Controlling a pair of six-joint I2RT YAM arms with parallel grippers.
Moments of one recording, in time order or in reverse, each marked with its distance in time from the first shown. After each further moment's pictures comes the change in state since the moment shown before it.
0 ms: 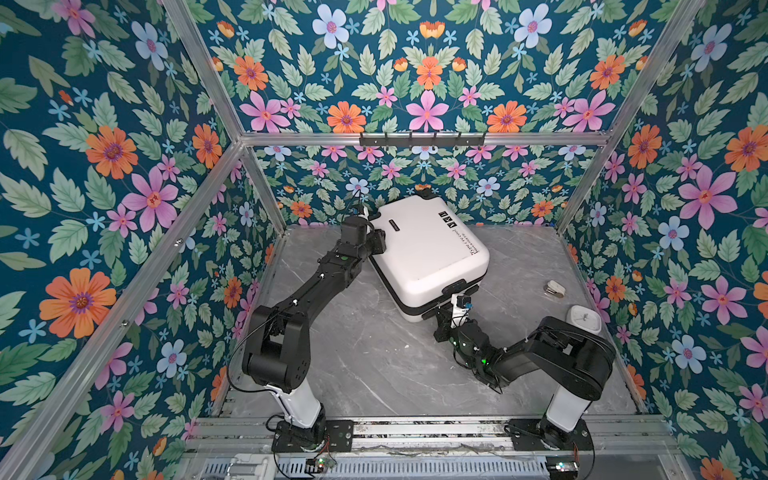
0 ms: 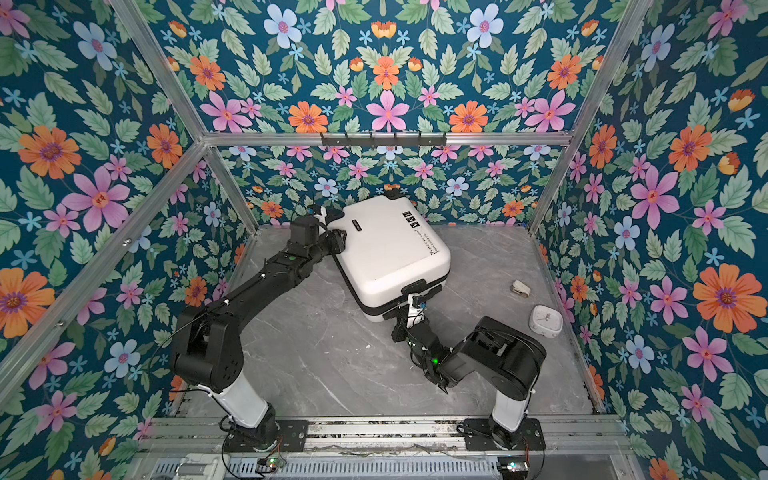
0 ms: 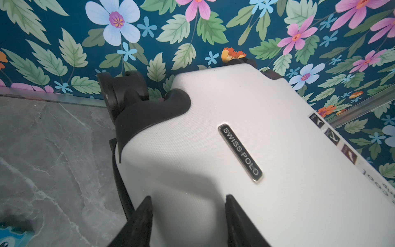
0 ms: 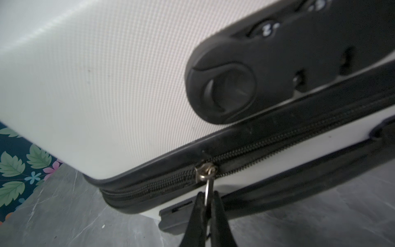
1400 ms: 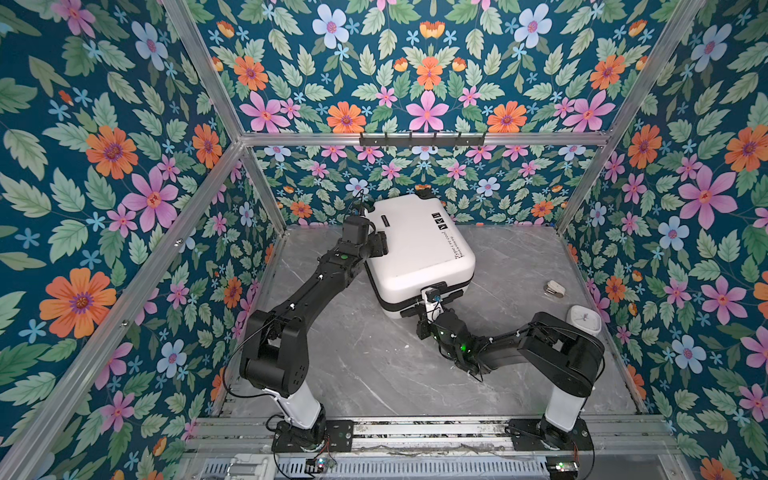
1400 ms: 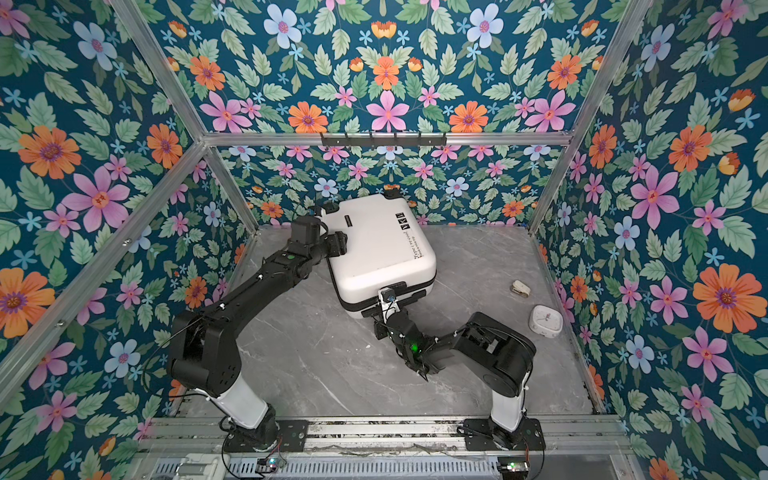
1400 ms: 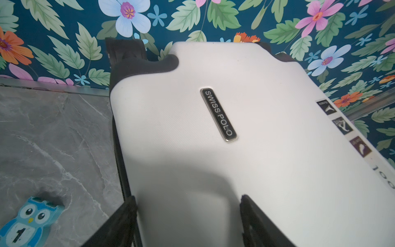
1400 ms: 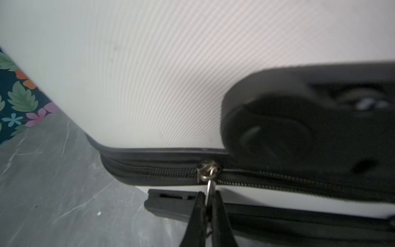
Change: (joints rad) left arm -0.026 -0.046 0.038 -0.129 -0.050 0.031; right arm 0.031 0.056 0.248 -0.257 -0.091 -0.251
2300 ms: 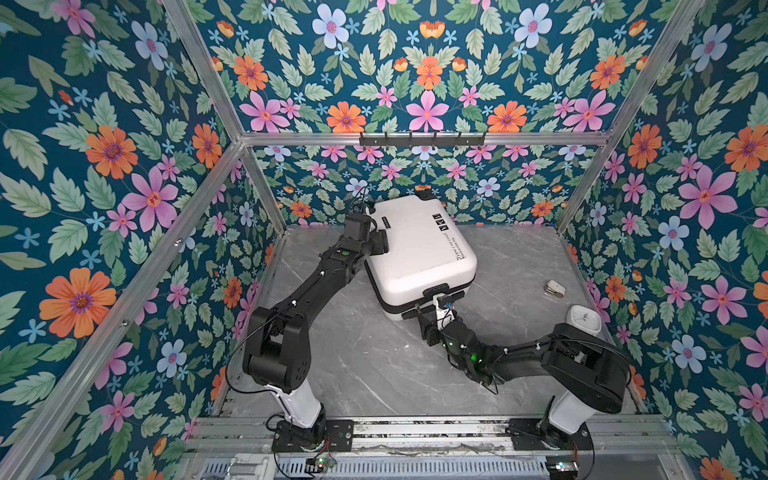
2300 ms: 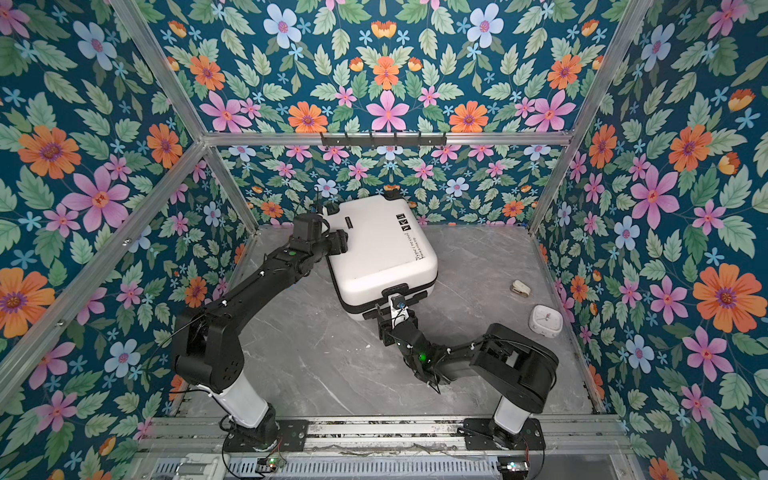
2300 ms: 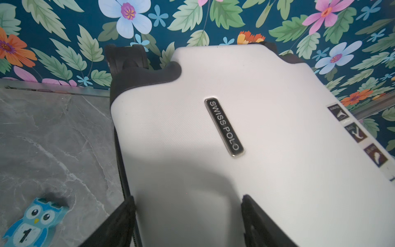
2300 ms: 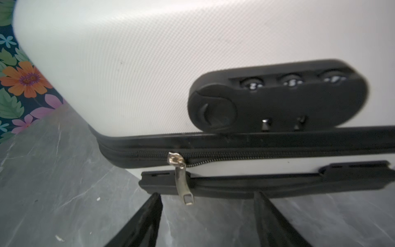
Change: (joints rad) left arm -0.001 0.024 0.041 -0.032 -0.016 0.012; right arm 0.070 -0.118 -0.109 -0.031 0.151 0.041
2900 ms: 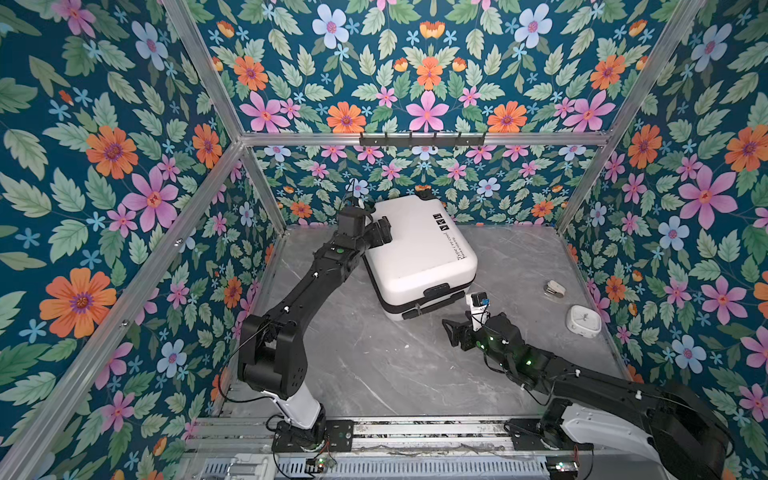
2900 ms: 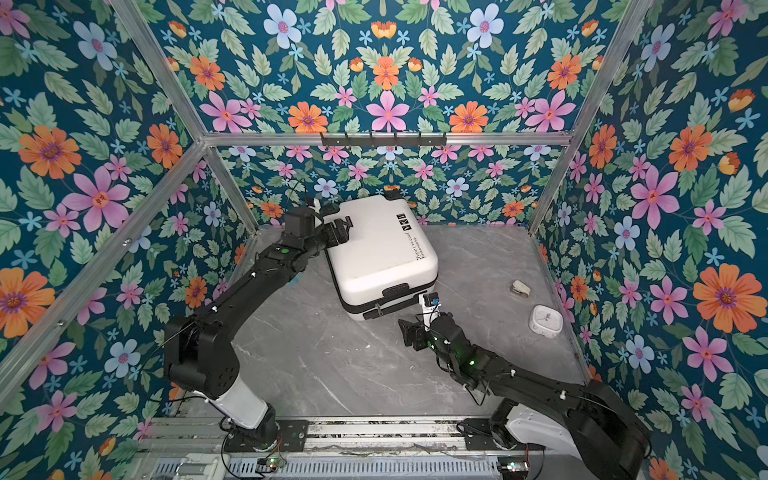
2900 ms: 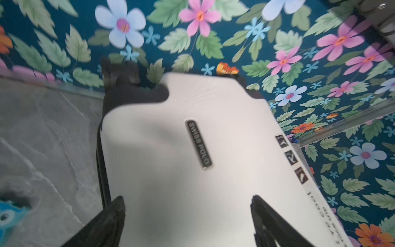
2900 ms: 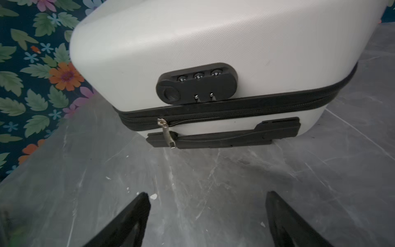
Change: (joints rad) left arm 0.014 -0.040 0.098 -0.027 0.044 -0.124; right arm -0.142 -0.550 -0.140 -0.504 -0.262 0.100
